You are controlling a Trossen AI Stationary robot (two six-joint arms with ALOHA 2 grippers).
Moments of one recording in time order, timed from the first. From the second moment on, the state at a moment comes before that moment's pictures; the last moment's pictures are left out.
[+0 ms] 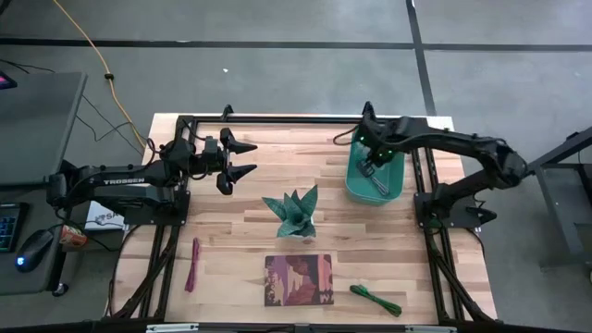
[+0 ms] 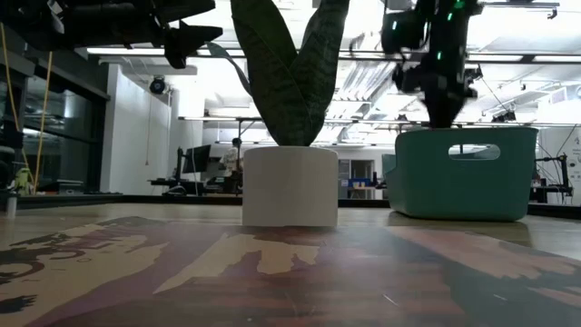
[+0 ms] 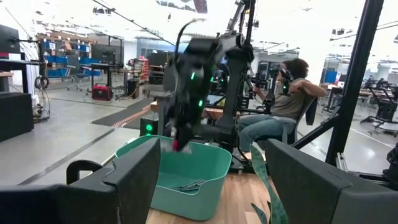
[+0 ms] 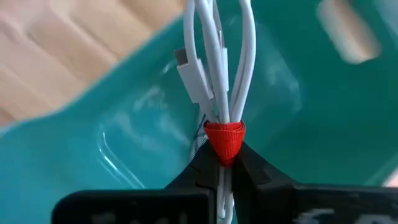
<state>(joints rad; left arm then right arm) 0.44 0.83 0.36 0.63 0.22 -0.12 -0.44 1.38 1.12 -1.15 0.17 0.38</state>
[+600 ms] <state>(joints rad) 0.44 0.83 0.36 0.63 0.22 -0.12 -0.53 1.51 0.83 -0.83 0.00 0.34</state>
